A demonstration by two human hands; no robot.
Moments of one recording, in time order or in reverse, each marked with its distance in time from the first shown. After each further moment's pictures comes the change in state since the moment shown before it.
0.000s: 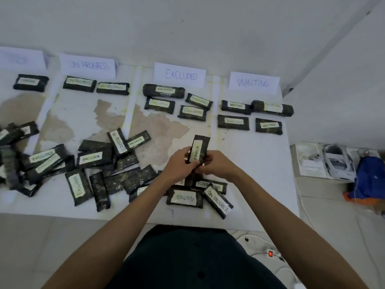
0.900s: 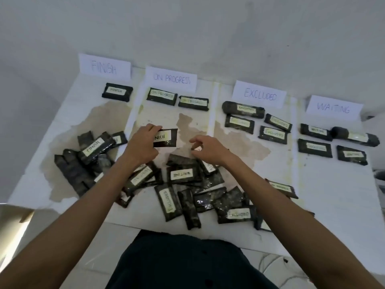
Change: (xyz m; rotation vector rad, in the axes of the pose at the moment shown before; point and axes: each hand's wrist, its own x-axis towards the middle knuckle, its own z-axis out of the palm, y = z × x) left_hand 0.008 -0.184 -0.349 0.573 0.184 0.138; right_hand 0.149 -0.202 0.207 -0.485 -0.005 -0.191
